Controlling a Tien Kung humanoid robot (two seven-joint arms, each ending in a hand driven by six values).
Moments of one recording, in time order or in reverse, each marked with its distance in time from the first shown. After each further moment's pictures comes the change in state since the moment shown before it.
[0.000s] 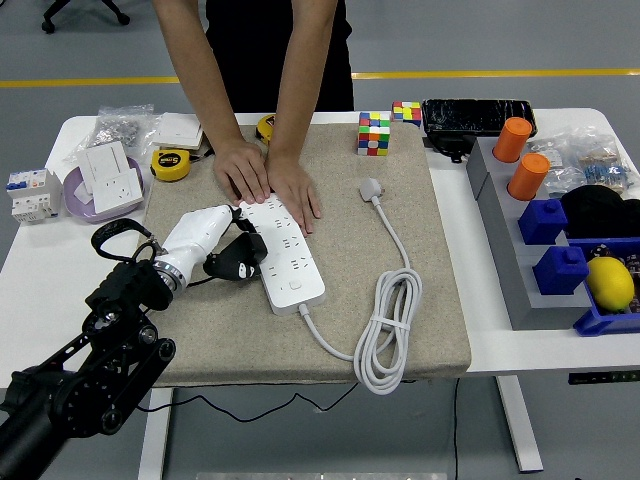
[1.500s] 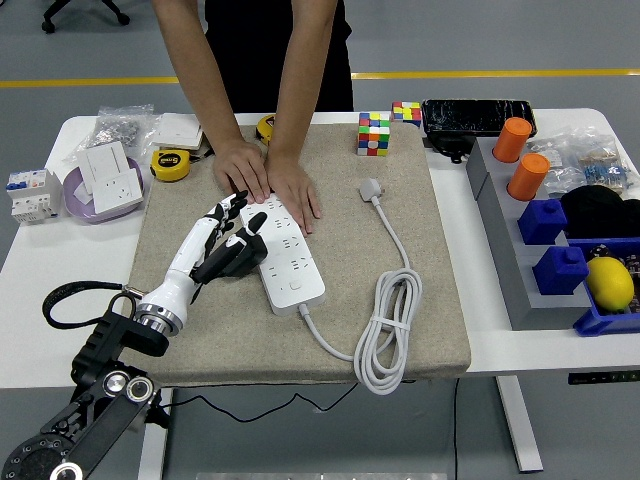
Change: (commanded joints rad) left arm 0.269 0.013 0.013 -0.340 -0.671 0.153 -0.037; right arm -0.005 0.003 -0.003 0.000 0.004 0.000 0.000
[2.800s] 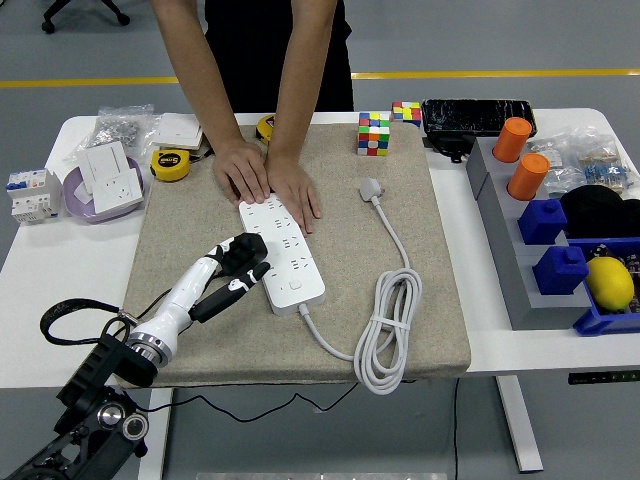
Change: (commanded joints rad) left arm 0.059 0.038 0.015 -0.018 0.254 -0.061 0.090; right arm -0.002 -0.003 -0.001 0.000 -0.005 0.000 -0.001
